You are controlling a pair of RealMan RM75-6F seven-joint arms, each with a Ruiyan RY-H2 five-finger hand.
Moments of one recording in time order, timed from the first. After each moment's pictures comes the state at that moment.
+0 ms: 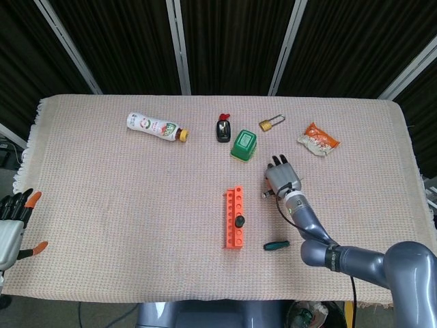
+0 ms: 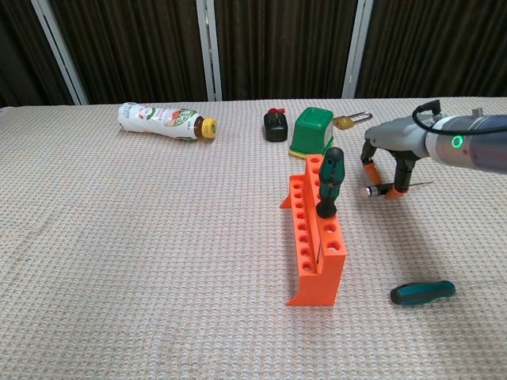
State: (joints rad) left arm -0.10 -1.09 -0.02 -1.64 1.46 1.42 0.15; right arm 1.00 -1.54 0.08 -1.29 -0.58 0.78 -0.62
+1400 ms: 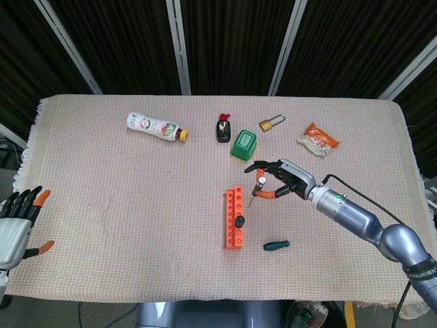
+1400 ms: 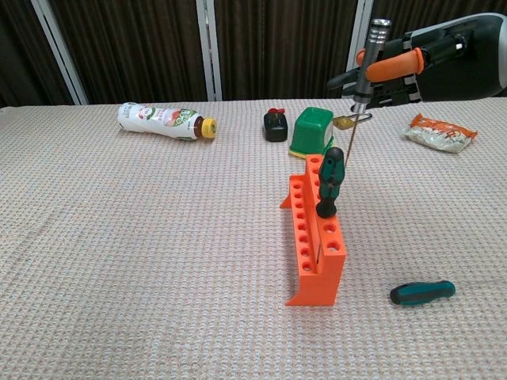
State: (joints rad) left arm -0.12 -1.05 -0.01 -1.72 1.50 1.43 0.19; right arm 0.40 -1.43 1.10 -1.45 -0.65 -0.35 0.14
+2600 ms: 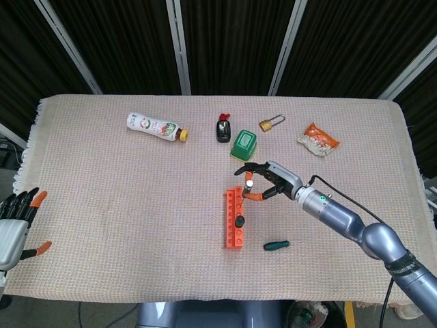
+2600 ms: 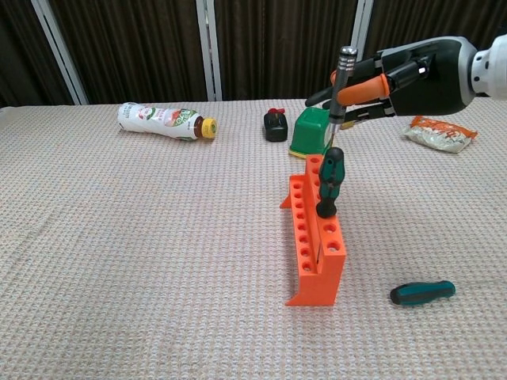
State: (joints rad) left arm -0.11 -1.06 -0.01 -1.70 1.49 1.42 0.16; right arm 0.45 -1.48 1.03 -1.44 -0.67 -0.26 0.09
